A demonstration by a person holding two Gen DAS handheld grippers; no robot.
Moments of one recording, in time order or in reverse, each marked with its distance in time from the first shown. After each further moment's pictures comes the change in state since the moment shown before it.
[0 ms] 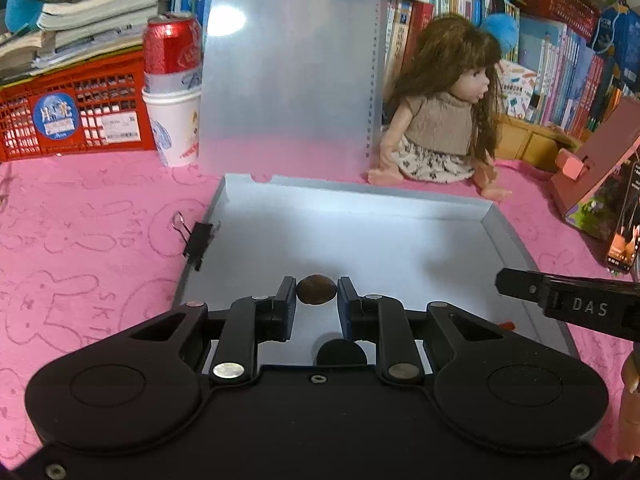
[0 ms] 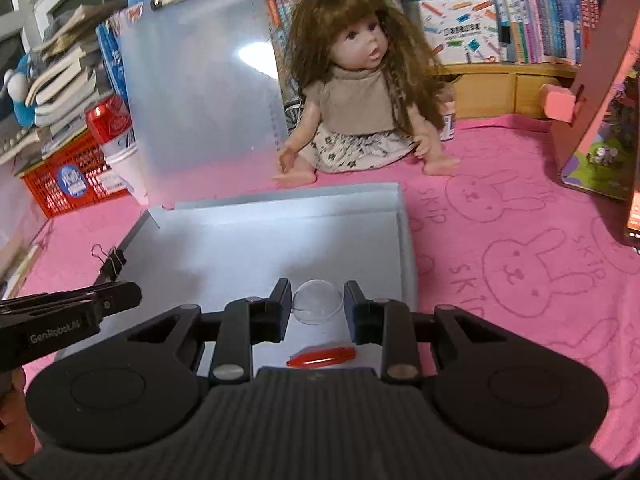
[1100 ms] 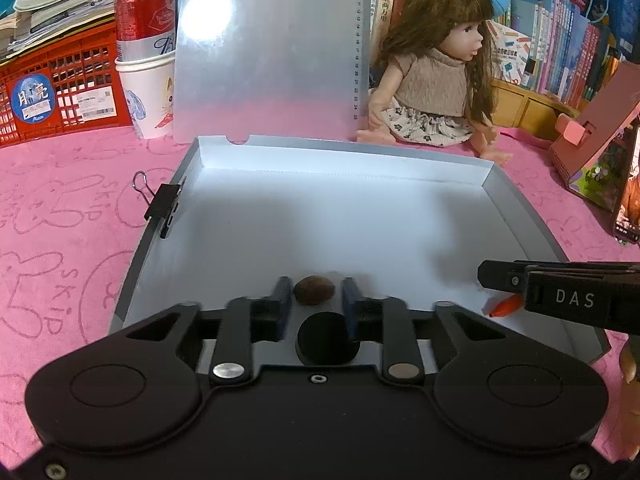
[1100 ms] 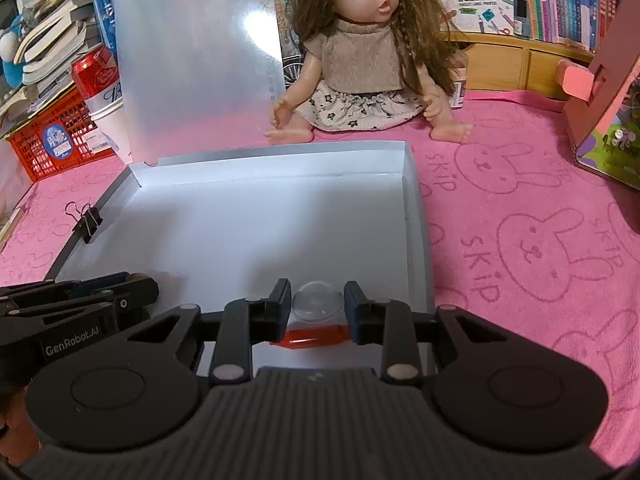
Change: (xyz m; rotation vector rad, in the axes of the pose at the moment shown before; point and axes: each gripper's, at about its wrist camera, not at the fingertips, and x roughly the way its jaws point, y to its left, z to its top) left arm 0.027 -0.009 -0.021 0.026 0.041 -0.013; right arm 0.026 -0.001 -0.013 -0.031 0.069 -0.024
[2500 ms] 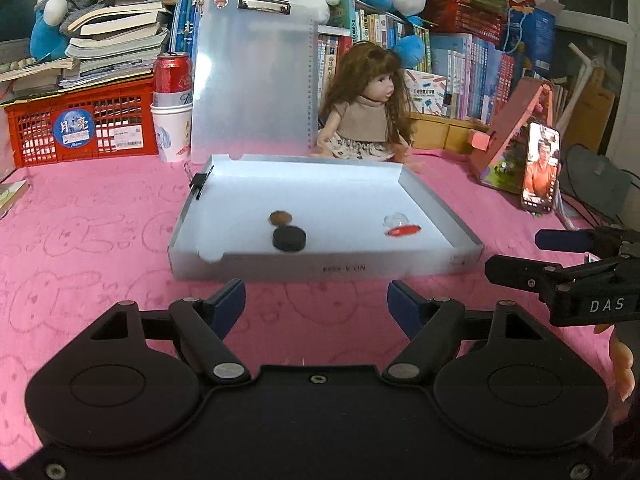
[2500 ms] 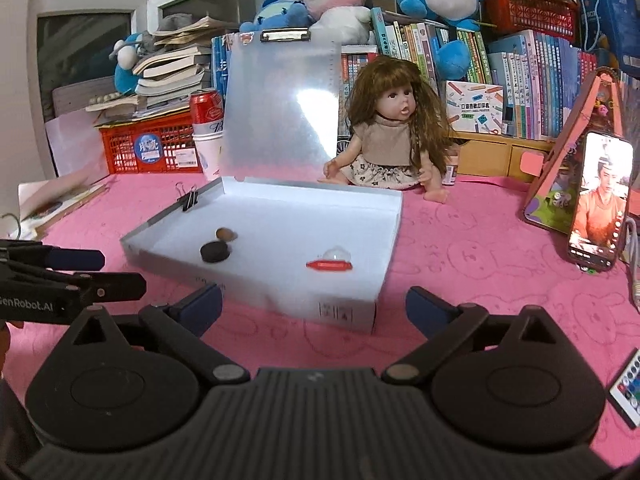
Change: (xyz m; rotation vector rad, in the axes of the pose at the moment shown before) left arm -0.165 -0.003 -0.120 0.065 -0.202 -0.078; right arm -0.144 -0.009 -0.109 -0.233 -0.292 0.075
